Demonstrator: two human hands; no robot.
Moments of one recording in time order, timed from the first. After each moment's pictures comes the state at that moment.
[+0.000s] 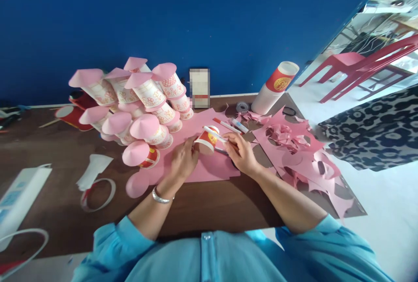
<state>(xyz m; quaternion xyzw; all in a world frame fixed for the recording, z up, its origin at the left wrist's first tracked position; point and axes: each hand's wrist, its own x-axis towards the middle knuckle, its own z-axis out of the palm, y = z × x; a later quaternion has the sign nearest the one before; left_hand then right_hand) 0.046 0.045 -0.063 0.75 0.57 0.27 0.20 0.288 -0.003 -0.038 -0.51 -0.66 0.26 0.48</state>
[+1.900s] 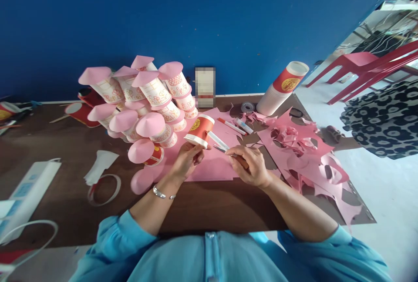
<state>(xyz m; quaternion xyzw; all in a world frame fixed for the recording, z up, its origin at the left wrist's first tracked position) 0.059 0.039 -0.025 0.40 0.42 0.40 0.71 0.285 -0.024 -0.004 -0.39 -0.79 0.08 0.47</state>
